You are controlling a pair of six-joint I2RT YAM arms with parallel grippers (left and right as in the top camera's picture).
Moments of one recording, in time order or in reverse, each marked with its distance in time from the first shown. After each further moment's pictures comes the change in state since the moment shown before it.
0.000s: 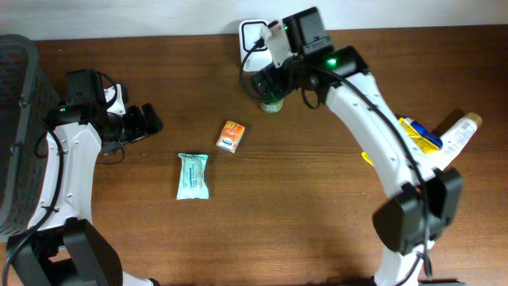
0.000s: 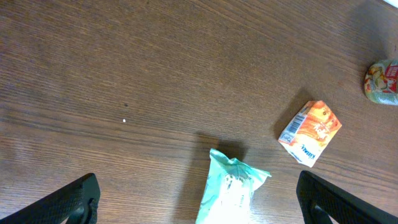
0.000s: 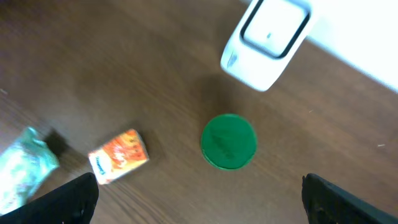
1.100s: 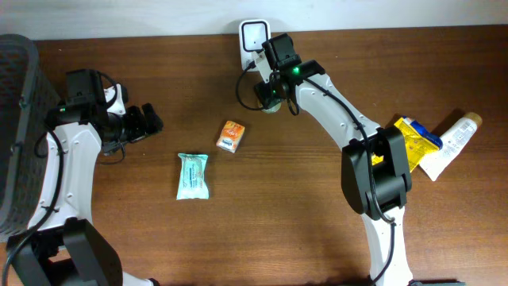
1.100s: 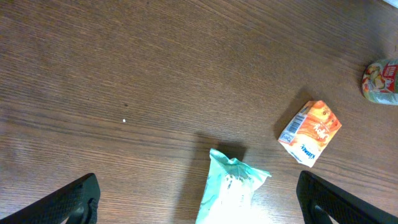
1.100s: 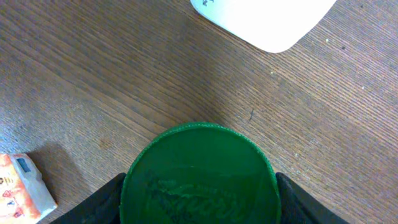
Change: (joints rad) left arm 0.000 0.000 0.000 0.000 0.000 0.000; right arm -0.001 0.301 -0.001 0.175 0.122 0.023
